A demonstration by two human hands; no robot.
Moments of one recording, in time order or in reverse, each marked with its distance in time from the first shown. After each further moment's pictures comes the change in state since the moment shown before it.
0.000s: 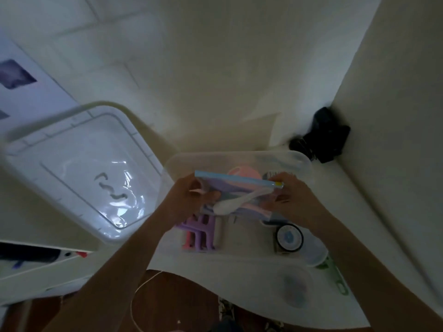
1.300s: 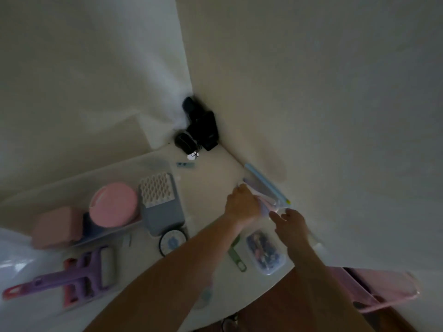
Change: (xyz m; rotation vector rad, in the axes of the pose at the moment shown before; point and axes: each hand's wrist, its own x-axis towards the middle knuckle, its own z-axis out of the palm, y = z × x) left_hand 0.036 0.084 0.426 0.640 -0.500 0.012; right_hand -0.139 0.249 -0.120 0.302 0.647 0.839
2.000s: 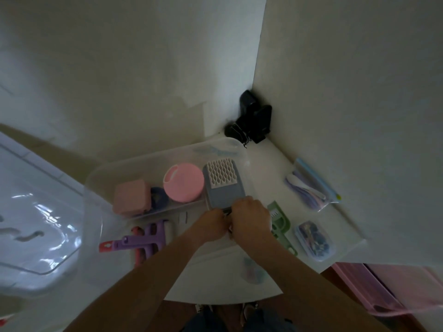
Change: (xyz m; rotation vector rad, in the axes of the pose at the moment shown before) left_hand -0.093 -0.233 -0.088 -0.109 -0.100 -0.020; right_hand -0.199 -0.124 0.170 -1.109 -0.118 -0.687
